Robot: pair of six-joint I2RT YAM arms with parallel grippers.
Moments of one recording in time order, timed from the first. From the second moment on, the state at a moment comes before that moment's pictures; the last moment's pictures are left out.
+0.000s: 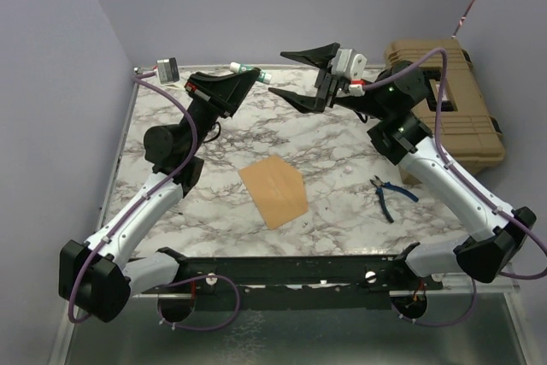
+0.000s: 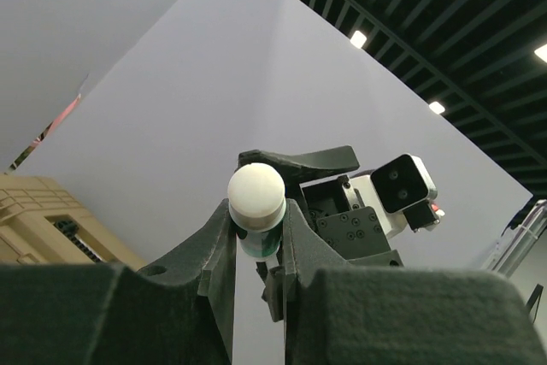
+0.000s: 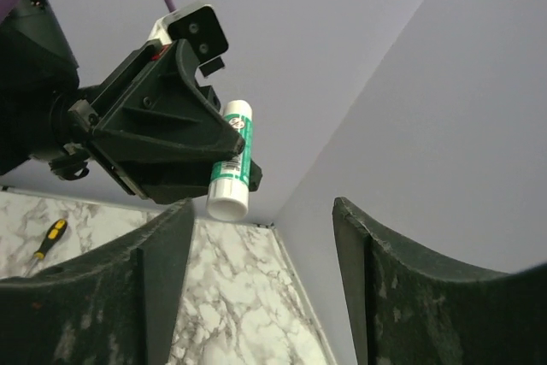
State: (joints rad) left arm -0.46 1.13 0.91 0.98 0.26 -1.23; right arm 0.67 1.34 1.44 0.34 -0.66 -0.29
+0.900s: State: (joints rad) left arm -0.46 1.11 0.91 0.94 0.27 -1.19; right arm 0.67 1.43 1.50 0.33 -0.81 -0.31
